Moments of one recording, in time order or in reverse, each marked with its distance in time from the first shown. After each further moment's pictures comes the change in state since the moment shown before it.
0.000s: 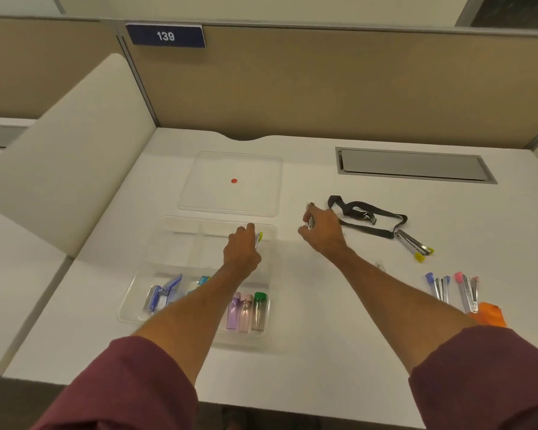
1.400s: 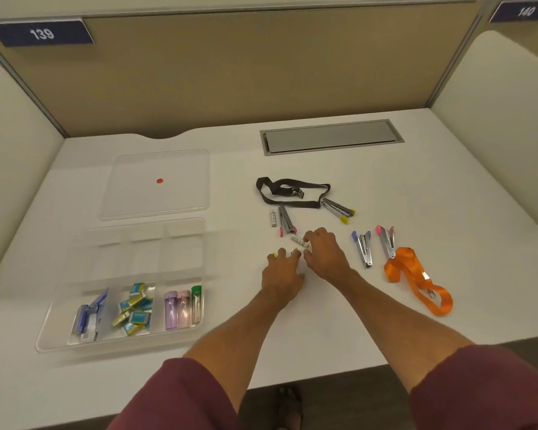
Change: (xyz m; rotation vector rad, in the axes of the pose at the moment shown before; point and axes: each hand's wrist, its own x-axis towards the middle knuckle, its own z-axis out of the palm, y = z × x) left_hand -0.089 0.151 0.133 0.098 -0.264 0.343; right_hand -0.094 0.145 -0.053 -0.342 -0.031 0.100
